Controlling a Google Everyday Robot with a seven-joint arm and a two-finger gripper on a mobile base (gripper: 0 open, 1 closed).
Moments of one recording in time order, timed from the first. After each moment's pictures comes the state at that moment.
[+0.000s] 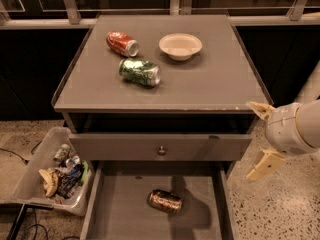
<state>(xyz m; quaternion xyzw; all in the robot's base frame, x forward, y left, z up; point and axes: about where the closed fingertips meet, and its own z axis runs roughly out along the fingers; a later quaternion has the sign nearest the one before) 0.443 -0.221 0.815 -0.60 0.74 0.02 0.31</state>
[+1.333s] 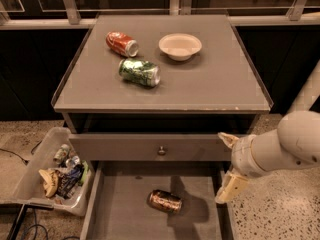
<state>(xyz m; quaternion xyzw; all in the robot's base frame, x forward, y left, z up) 0.445 -0.182 0.698 -0.61 0.74 0.07 0.27</state>
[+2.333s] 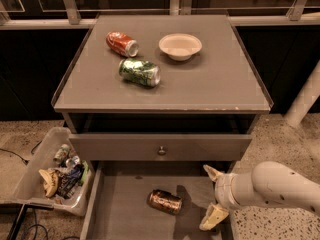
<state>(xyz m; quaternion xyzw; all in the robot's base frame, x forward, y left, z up) 0.425 -0.157 0.550 -0.61 0.73 0.11 0.29</state>
